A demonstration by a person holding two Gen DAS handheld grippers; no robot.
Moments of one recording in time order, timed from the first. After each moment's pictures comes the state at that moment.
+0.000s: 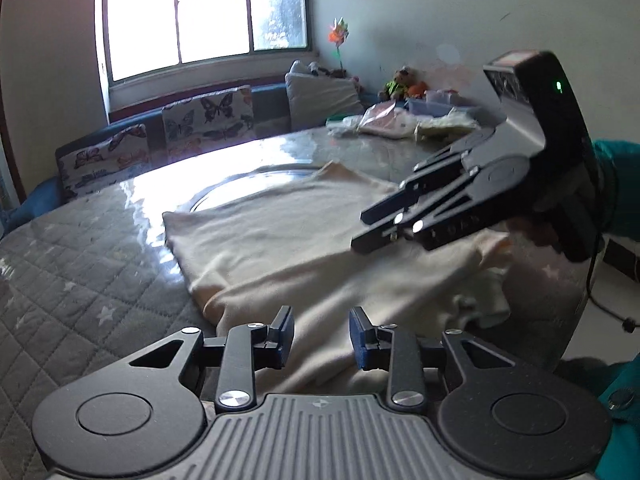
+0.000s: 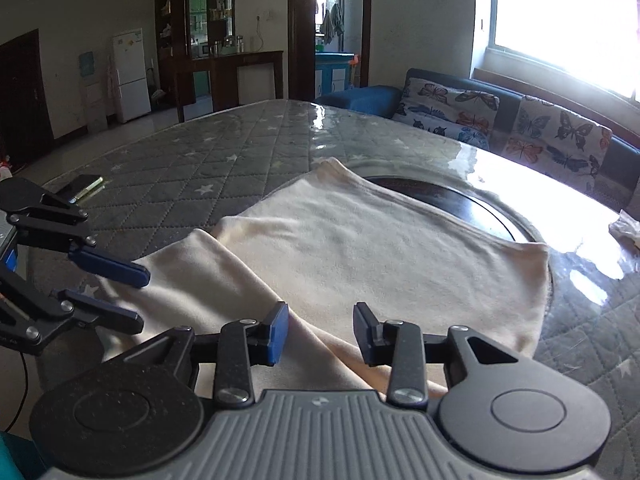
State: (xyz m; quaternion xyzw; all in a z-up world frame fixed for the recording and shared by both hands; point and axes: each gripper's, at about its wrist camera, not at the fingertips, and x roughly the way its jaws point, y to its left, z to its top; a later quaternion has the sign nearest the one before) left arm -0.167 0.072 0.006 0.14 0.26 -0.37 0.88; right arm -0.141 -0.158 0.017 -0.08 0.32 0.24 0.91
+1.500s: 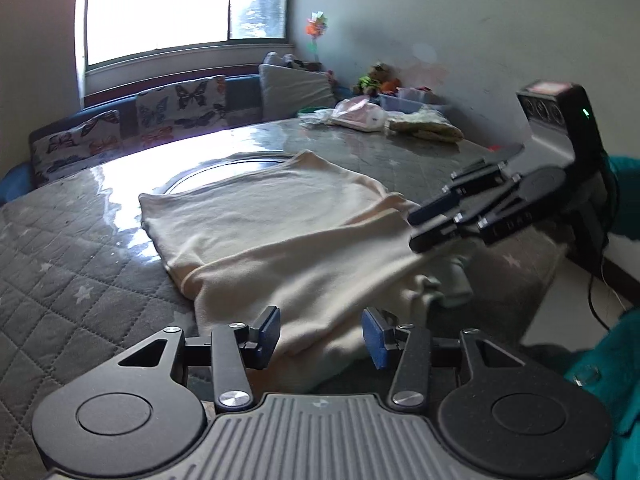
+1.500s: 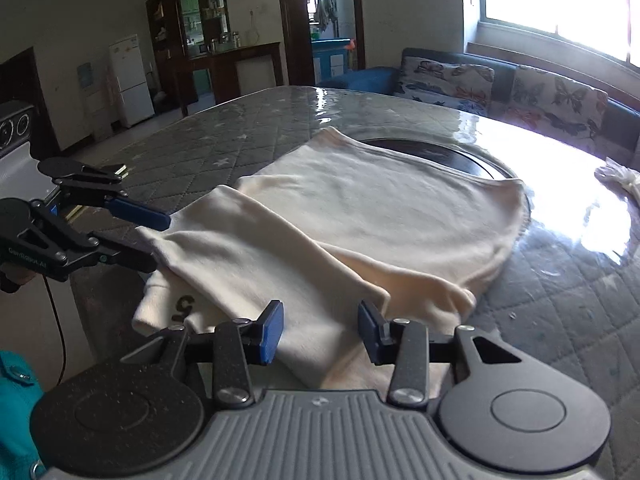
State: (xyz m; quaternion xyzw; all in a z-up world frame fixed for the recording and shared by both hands) left arm -0.177 0.089 0.006 0.13 0.29 -0.41 0.85; right arm -0.193 -0.201 0.015 -0.05 0.35 0.24 0.90
